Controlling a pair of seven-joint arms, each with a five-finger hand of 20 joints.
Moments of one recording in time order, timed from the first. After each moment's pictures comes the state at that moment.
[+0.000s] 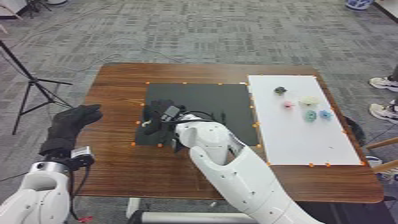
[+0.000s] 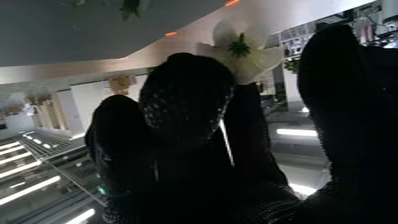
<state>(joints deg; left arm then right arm) 118.1 -53.6 -97.4 -109.5 55.3 14.1 9.3 -68.3 -86.3 46.7 -83.9 -152.6 -15.4 -0.3</state>
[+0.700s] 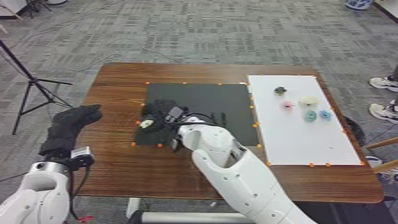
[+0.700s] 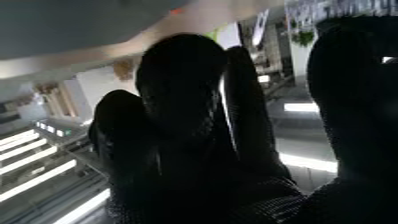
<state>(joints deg) 118.3 -53.7 -97.7 -109.7 55.4 13.8 9.1 -69.8 -85.6 47.5 -83.6 -150.5 -12.2 -0.8</state>
